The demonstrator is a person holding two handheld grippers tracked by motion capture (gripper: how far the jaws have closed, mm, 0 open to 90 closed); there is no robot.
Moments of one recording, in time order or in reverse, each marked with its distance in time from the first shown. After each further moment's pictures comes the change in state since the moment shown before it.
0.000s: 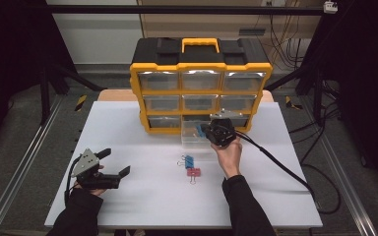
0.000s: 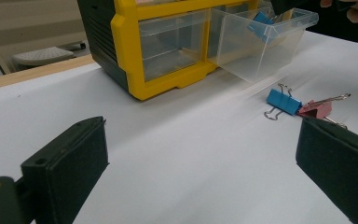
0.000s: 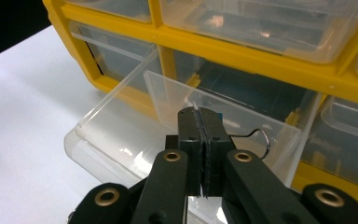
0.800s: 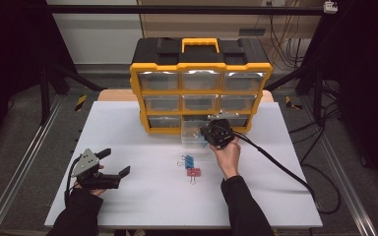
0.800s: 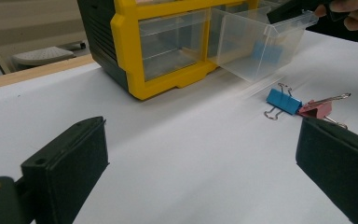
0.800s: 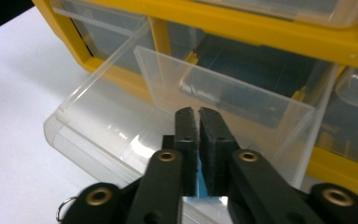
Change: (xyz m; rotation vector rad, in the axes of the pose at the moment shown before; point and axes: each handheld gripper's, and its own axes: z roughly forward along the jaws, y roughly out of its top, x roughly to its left) left arm 0.000 0.000 0.000 0.001 0.000 0.000; right arm 0.001 -0.004 0.009 0.062 -0.016 0.026
